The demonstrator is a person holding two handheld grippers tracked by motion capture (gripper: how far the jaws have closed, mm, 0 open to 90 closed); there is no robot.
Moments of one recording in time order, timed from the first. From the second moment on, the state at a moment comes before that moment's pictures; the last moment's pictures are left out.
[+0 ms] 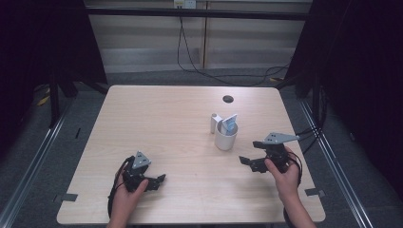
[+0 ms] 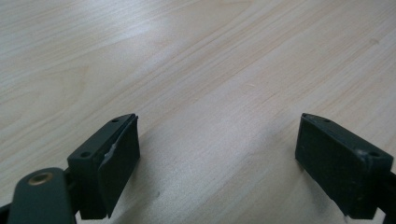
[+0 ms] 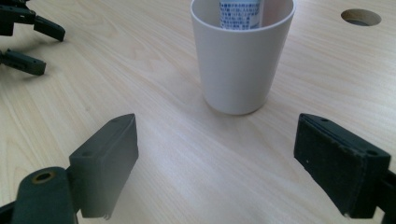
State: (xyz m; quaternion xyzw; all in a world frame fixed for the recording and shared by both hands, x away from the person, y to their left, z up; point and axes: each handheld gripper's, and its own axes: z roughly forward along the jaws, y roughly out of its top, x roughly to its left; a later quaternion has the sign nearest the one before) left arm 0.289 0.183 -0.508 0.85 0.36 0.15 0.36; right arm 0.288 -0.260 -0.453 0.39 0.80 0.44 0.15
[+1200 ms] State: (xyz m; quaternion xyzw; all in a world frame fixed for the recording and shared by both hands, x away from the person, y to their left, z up) left arm 0.289 0.183 -0.508 0.85 0.36 0.15 0.36; right arm 0.256 -0.280 -0.500 0.40 0.81 0.40 0.13
